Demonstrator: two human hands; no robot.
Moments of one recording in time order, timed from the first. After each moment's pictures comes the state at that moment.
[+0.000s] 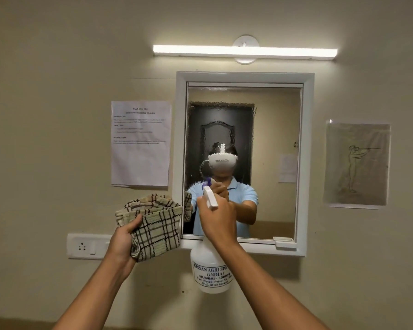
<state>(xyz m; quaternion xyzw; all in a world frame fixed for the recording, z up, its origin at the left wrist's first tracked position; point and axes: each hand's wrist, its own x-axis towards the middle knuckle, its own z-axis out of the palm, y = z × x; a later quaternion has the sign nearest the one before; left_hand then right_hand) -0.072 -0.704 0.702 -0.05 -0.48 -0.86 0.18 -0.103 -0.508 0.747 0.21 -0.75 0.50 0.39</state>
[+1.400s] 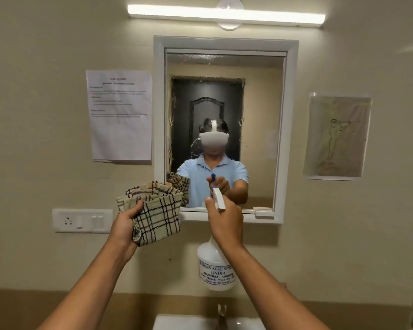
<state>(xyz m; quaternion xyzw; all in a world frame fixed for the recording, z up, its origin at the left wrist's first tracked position) -0.075 -0.654 0.675 -0.01 -0.48 -0.87 0.14 -0.096 -0.440 0.682 0.11 -0.78 0.50 0.36</state>
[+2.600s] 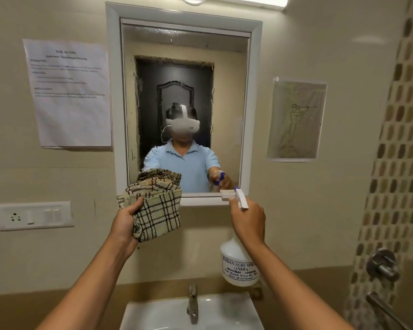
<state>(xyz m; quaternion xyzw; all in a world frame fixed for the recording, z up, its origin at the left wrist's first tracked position) -0.093 -0.591 0.647 -0.04 -0.48 -0.88 0.07 -0.096 -0.327 0.644 -0.02 -0.80 0.44 0.41</state>
